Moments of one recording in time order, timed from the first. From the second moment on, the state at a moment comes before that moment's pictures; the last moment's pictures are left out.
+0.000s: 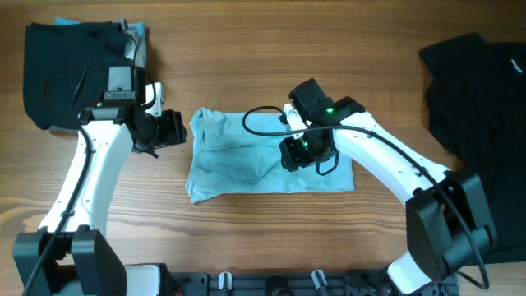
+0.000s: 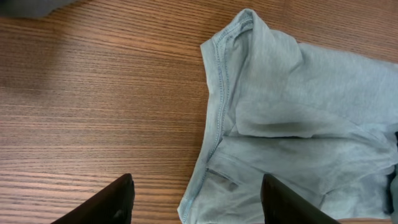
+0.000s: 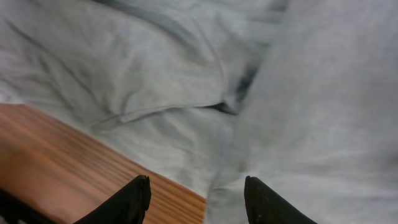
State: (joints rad) left arm 0.01 1.54 1.14 -0.91 0.16 -0.17; right arm 0.51 1.76 1.20 -0.88 -0.25 0.16
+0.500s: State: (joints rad) left arm -0.03 1.61 1.14 -0.85 0.28 -0.17; right arm 0.25 1.75 1.19 -0.90 -0.25 0.36
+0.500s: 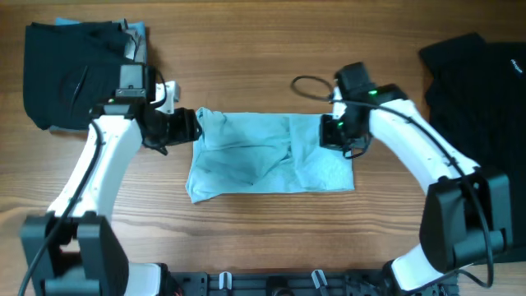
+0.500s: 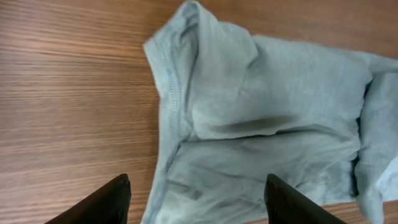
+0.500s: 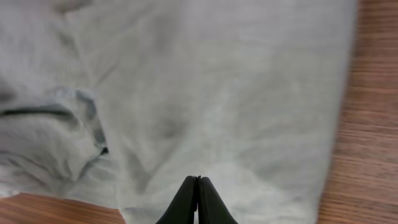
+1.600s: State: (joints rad) left arm -0.03 2.00 1.19 -0.85 0.63 0.17; right arm 0.23 1.75 1.11 -0.86 -0.30 0.36
